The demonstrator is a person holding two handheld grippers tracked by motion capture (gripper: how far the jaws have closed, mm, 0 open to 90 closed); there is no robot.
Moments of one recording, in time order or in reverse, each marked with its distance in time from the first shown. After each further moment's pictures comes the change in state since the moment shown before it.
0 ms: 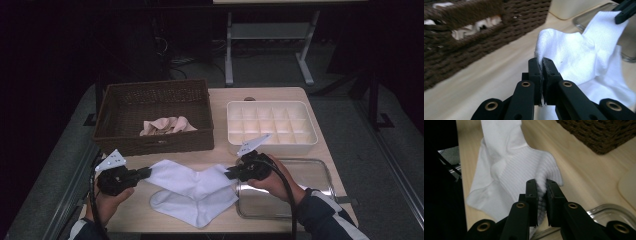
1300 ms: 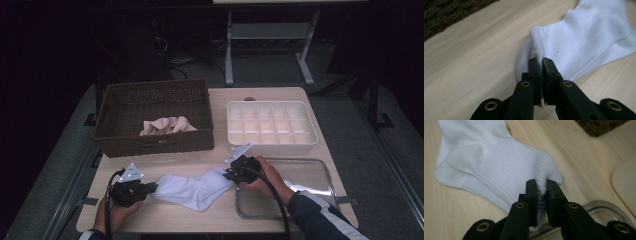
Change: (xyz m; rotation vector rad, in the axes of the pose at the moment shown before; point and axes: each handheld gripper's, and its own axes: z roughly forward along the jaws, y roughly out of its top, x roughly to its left) left arm -0.007 -0.028 0.030 0.170 0.060 0.057; right arm -0.011 -0.007 0.046 0.127 -0.177 -0.116
